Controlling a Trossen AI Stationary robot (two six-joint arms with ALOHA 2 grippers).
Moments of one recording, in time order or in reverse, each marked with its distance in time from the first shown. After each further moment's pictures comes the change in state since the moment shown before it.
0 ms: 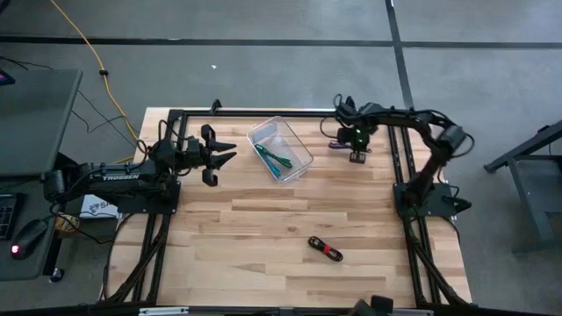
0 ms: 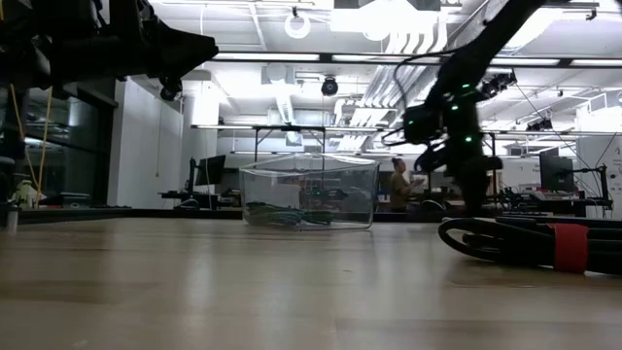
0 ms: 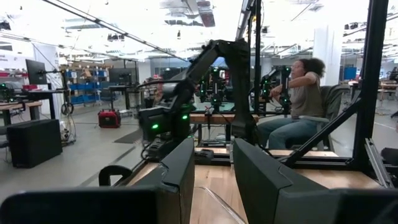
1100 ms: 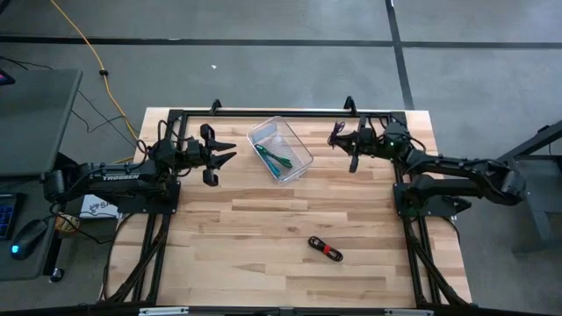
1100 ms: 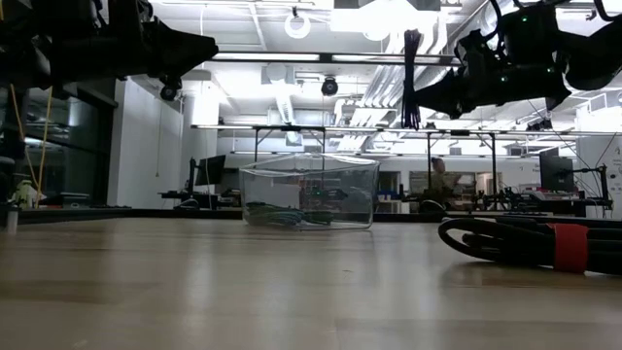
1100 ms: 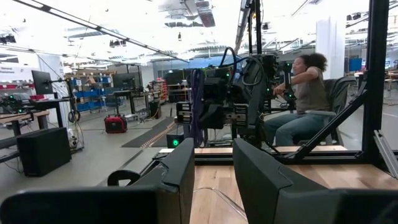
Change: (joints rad) left arm 0.000 0.000 0.000 0.003 -0.004 0.059; right arm 0.167 -0.728 -0.724 1.543 -0.438 0.472
